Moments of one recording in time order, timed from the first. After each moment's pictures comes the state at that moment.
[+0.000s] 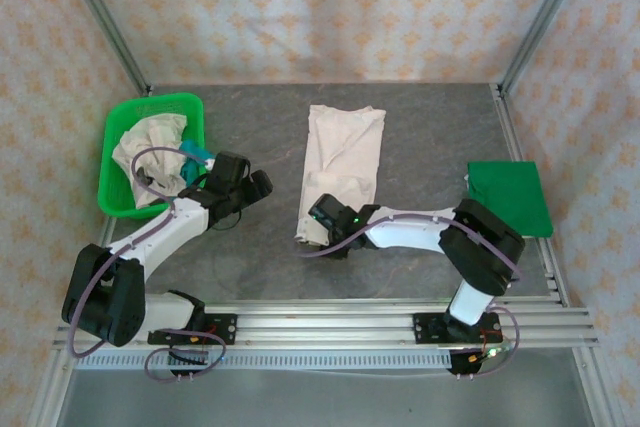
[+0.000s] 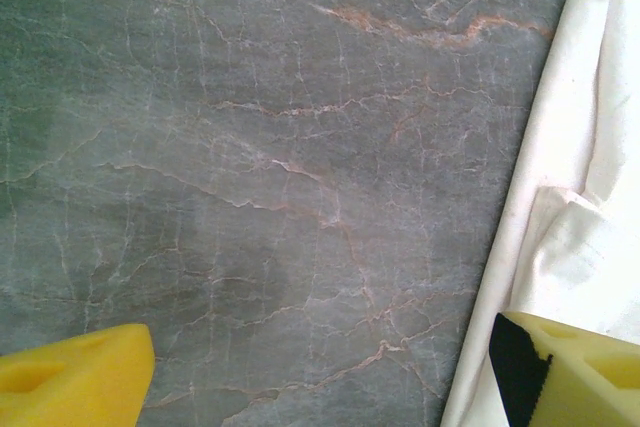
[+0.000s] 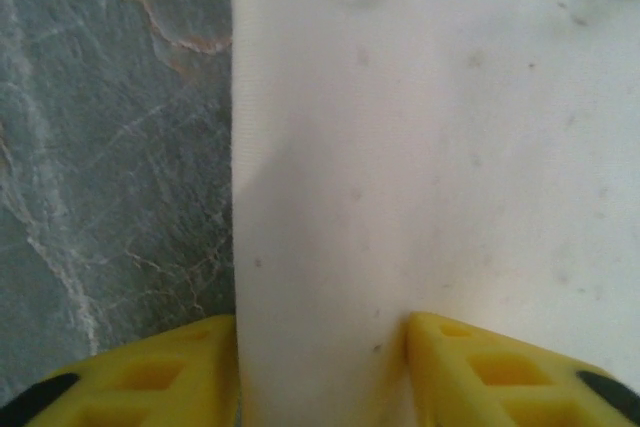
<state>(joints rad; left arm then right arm) -0.30 1.30 0.75 -0.37 -0.08 -0.79 0.96 1.69 0.92 -0.37 0.05 -0.51</state>
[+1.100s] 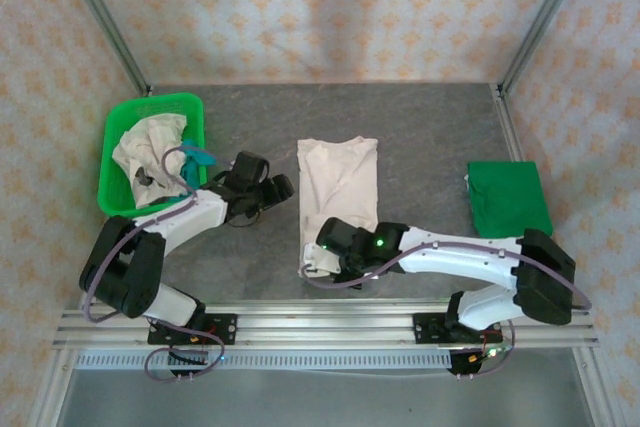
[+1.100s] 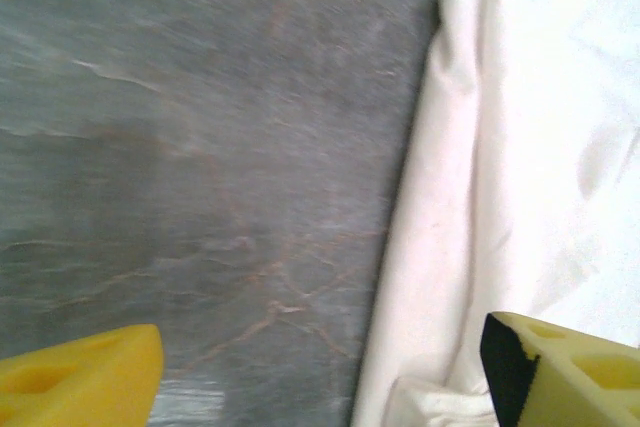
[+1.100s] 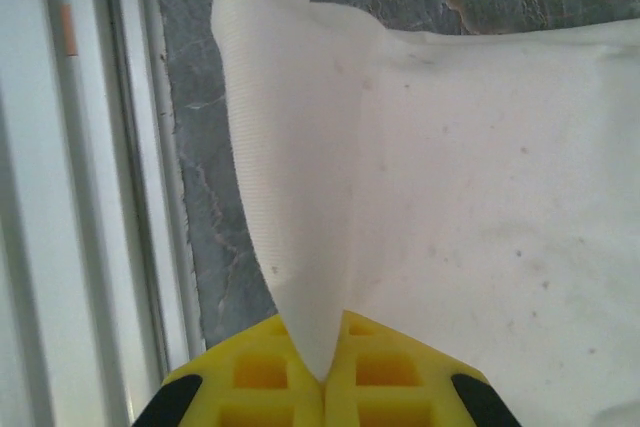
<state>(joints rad) -0.40 1.48 0.80 -0.25 0.09 -0.86 1.17 1.35 0.91 -0.72 -0.03 -0.33</state>
